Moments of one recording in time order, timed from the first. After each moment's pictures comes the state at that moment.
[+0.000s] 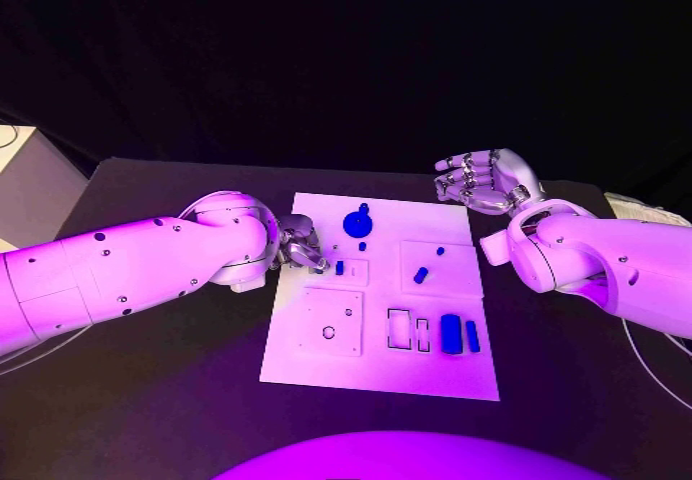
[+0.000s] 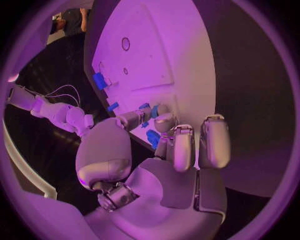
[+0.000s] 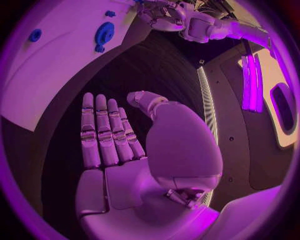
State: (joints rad) left arm 1.28 -0.69 -0.10 1.50 -1.16 0.13 -0.52; left_hand 0.84 -0.21 0.89 0.05 0.22 0.87 0.01 0.87 0.79 1.32 -0.05 1.17 0.83 1.46 -0.09 1.54 1.31 0.08 1.42 0.02 1.41 1.31; right arm 1.27 -0.90 -0.18 1.49 -0.46 -0.63 0.39; right_hand 1.29 -0.23 0.54 0.06 0.53 0.89 0.22 0.11 0.30 1.09 0.17 0.10 0.06 1.09 0.12 0.08 0.37 0.18 1.04 0.22 0.07 0.23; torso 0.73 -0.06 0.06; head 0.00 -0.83
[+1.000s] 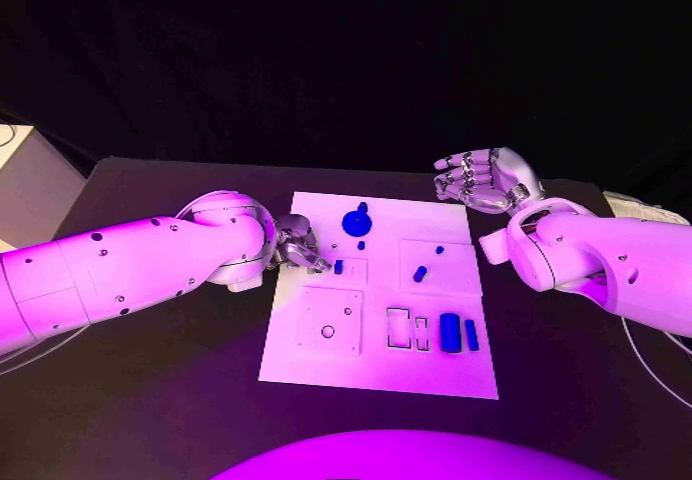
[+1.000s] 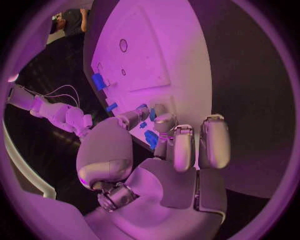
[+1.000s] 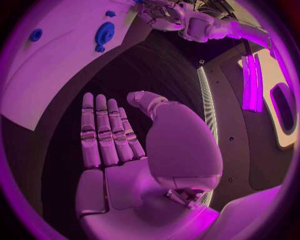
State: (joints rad) left arm 1.28 -0.70 -0.10 1.49 -1.16 0.14 -0.51; left_hand 0.84 -0.21 0.71 0.12 0.21 0.87 0.01 0.87 0.78 1.32 -0.05 1.18 0.83 1.46 -0.09 1.54 1.31 0.08 1.42 0.02 1.41 1.31; right arm 1.27 -0.90 -0.18 1.49 -0.46 -0.63 0.39; right_hand 1.29 -0.23 0.54 0.06 0.53 0.89 0.22 0.11 0.30 1.09 0.17 0.10 0.06 1.09 0.12 0.08 0.37 0.18 1.04 0.22 0.07 0.23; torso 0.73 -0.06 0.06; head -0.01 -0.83
